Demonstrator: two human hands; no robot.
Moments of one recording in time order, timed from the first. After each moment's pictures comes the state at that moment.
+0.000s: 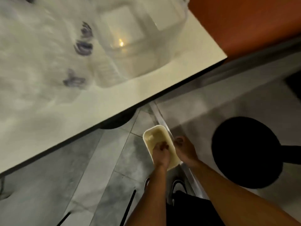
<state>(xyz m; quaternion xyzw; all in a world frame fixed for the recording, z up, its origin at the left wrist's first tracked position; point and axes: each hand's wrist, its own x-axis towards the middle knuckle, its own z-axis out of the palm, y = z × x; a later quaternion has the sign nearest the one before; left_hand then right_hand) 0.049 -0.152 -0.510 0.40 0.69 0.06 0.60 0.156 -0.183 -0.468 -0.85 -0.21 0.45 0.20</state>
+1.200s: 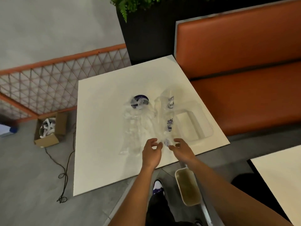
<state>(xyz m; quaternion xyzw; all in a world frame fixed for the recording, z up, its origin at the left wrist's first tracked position) -0.111 0.003 -0.061 0.47 0.66 0.25 0.53 0.031 -0.027 -0.043 -0.75 -0.31 0.52 0.26</state>
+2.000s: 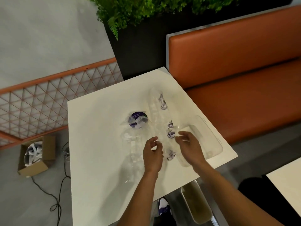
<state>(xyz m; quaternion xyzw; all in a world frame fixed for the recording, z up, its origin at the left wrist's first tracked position) -0.105 0.089 -0.020 0.44 0.60 0.35 0.57 0.028 0.048 0.009 -0.76 -0.27 0.39 0.44</state>
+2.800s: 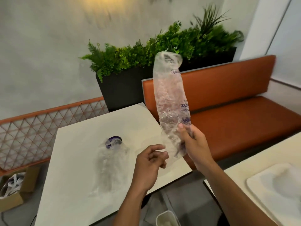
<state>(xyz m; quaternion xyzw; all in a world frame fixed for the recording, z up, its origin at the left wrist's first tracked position) -0.003 -0.087 0.137 0.57 0.40 0.37 0.61 0.169 -0.115 0.158 -0.58 -0.38 0.33 0.64</state>
